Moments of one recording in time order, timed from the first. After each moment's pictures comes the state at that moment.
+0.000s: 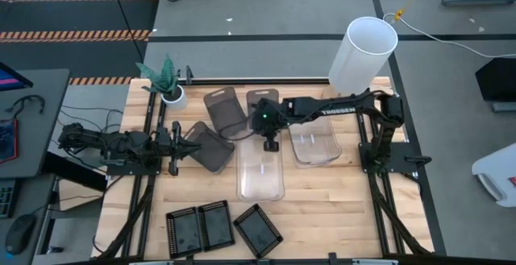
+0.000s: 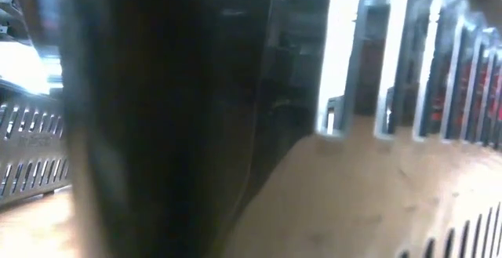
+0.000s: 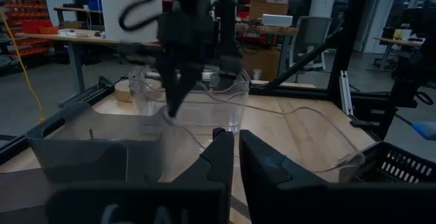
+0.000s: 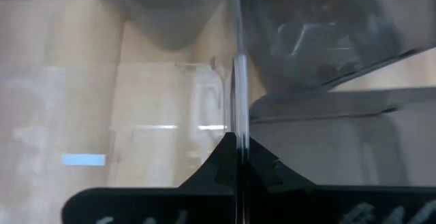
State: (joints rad) left arm -0.23 0.09 0.07 0.04 -0.31 -0.07; right arm -0.17 1.83 1.43 -0.56 -0.02 -0.19
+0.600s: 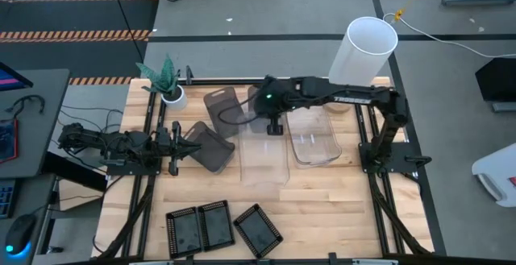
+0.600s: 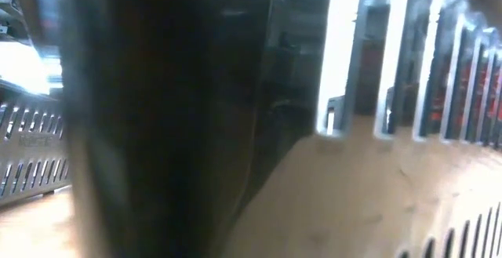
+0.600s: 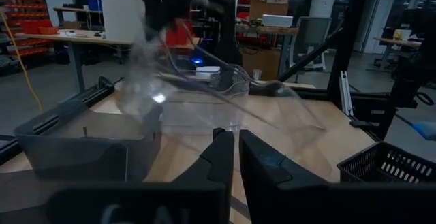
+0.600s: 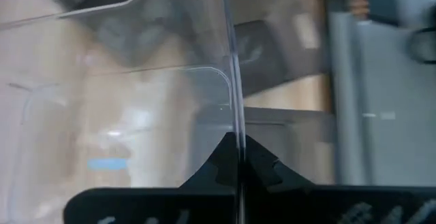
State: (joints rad) left arm -0.23 0.09 0.07 0.04 -0.31 -0.07; right arm -0.18 1.77 1.75 -0.90 0.12 -0.31
